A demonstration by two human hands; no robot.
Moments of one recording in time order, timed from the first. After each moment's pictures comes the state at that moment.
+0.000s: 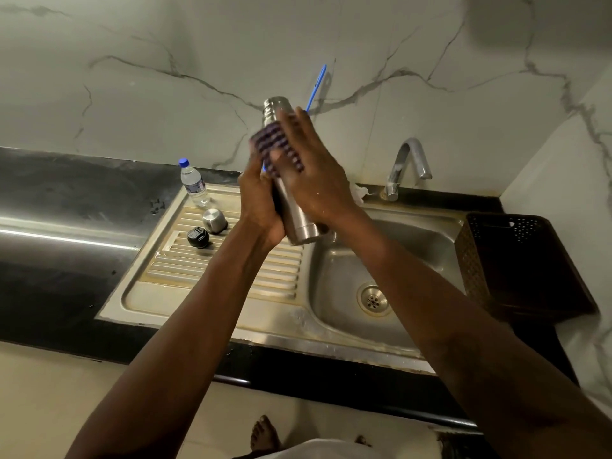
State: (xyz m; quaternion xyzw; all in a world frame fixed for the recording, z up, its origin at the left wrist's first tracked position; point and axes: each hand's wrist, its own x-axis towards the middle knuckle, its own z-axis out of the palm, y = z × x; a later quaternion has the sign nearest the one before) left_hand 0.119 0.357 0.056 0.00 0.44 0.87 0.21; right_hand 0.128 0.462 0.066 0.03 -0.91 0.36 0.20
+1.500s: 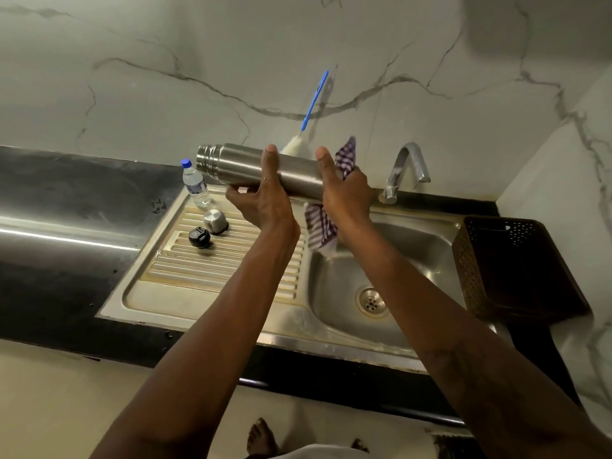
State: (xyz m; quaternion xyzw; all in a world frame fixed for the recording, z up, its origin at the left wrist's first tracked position) left_hand 0.116 0.383 0.040 -0.20 0.41 0.89 -0.09; right_hand 0.151 0.473 0.056 -0.27 -0.76 0.57 0.16
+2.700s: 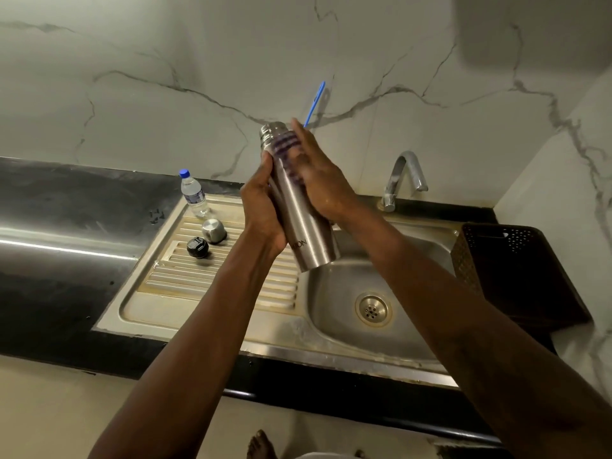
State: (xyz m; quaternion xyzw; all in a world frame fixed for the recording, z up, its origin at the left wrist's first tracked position) left_hand 0.114 0.360 0.055 0.02 0.44 0.88 0.15; right_hand 0.128 0.472 0.084 0.02 -0.86 0.50 0.10
